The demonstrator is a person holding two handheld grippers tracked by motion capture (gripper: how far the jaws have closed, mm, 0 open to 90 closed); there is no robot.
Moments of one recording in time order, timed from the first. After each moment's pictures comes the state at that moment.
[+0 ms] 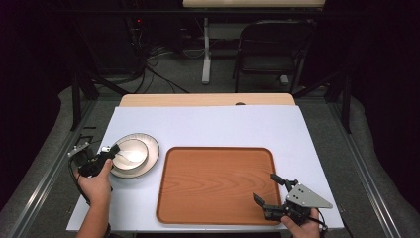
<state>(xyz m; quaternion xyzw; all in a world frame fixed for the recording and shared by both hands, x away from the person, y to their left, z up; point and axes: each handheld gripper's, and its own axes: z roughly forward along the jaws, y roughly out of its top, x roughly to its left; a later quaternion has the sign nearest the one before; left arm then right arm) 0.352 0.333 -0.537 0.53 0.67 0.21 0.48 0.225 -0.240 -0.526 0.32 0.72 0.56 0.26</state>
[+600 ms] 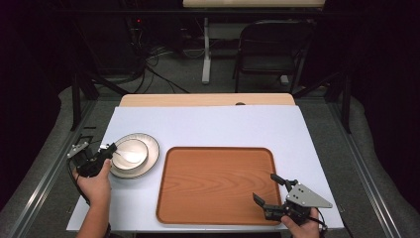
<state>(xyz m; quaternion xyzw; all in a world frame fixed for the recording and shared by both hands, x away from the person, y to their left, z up) 0.347 0.331 -0.528 0.54 0.65 0.24 0.48 0.225 -0.240 -0.527 0.32 0.72 0.56 0.26</state>
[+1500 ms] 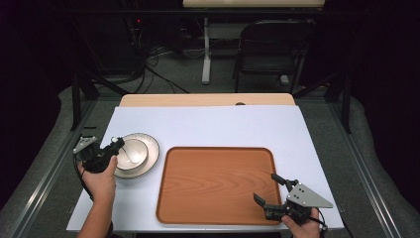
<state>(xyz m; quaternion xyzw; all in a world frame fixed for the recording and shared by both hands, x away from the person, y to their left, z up) 0.345 0.302 -0.499 0.58 0.59 0.23 0.51 0.225 -0.241 -0.526 0.32 0.72 0.56 0.26</state>
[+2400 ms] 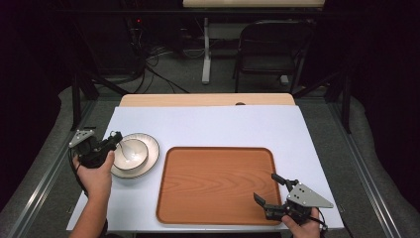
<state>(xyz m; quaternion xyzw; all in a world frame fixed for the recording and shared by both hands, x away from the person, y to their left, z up) 0.342 0.298 -0.465 0.60 0.57 0.25 0.50 0.225 -0.242 -0.526 0.32 0.71 0.56 0.26</state>
